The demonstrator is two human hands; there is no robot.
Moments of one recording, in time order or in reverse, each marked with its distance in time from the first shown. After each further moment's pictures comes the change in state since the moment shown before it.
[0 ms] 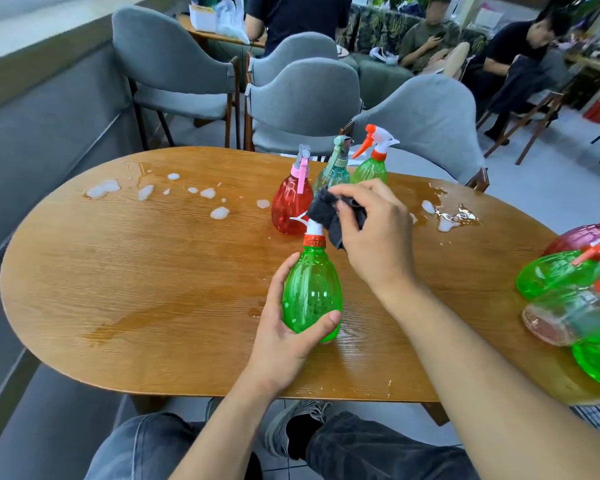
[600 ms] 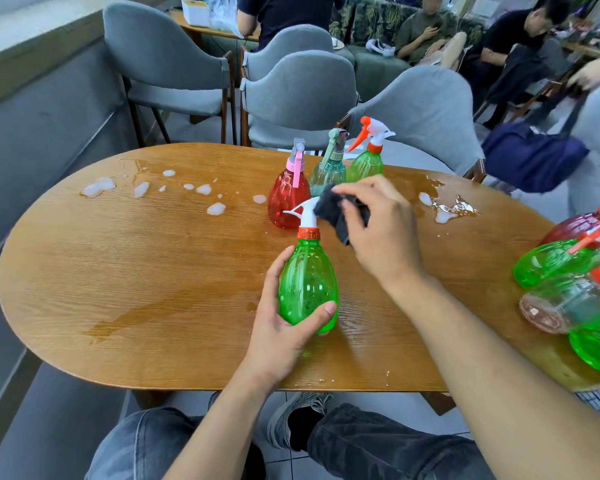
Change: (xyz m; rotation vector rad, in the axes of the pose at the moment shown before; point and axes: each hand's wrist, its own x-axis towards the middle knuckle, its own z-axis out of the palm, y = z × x) left_hand 0.000 -0.002 -0.001 -0.041 0.010 -0.046; right_hand -0.003 0.018 -0.007 -0.074 -0.033 -0.032
